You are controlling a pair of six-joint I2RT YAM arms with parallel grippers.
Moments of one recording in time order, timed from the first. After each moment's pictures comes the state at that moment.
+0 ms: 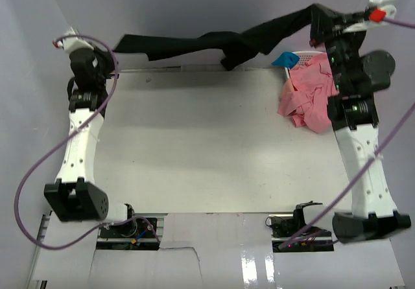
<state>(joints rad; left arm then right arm) 0.05 1.51 1.66 -0.16 -0.17 -0.56 0.15 1.33 1.71 0.18 -0.11 0.16</state>
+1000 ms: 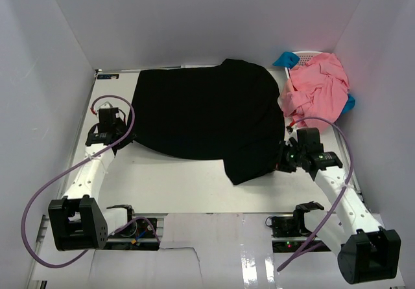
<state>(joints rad) 0.04 1.17 0.84 -0.48 -0.12 -0.53 0.17 0.92 0.64 -0.65 -0.39 0.37</state>
